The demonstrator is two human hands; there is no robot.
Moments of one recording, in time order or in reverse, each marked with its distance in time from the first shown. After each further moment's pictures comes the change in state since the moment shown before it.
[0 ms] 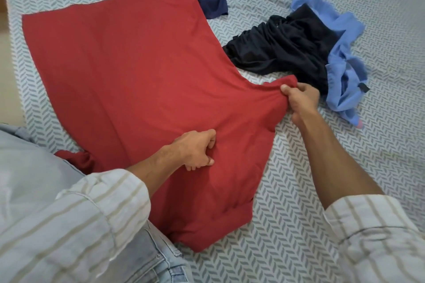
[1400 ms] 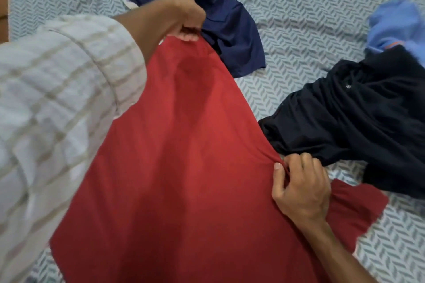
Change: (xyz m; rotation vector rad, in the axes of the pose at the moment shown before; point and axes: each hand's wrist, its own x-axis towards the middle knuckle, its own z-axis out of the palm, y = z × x) left_hand 0.238 -0.019 -0.420 -0.222 0.613 -0.338; right_hand 0.018 0.028 0.129 -0.926 0.096 -0.941
